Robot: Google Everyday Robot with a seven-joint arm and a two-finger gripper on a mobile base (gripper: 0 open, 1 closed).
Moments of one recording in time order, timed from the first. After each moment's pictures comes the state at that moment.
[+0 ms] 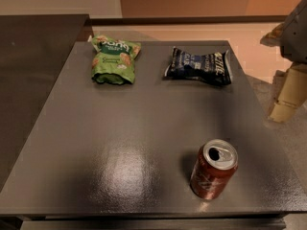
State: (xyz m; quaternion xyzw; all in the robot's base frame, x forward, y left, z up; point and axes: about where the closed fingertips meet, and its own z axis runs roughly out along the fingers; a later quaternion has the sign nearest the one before) arm 0.438 -0.217 0.976 -0.60 0.78 -0.03 0.16
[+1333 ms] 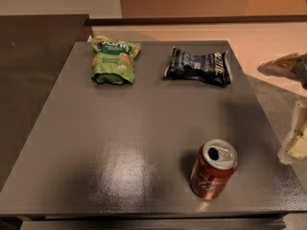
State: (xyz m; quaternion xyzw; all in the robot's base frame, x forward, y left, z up) arm 0.390 -0.208 0.950 -0.63 0.74 0.11 0.22
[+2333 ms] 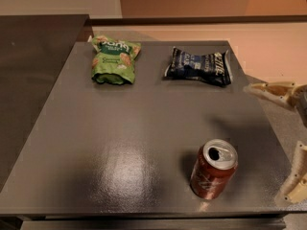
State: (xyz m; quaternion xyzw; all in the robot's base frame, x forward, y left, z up) arm 0.333 -0.171 0.943 -0.66 0.67 0.17 0.30
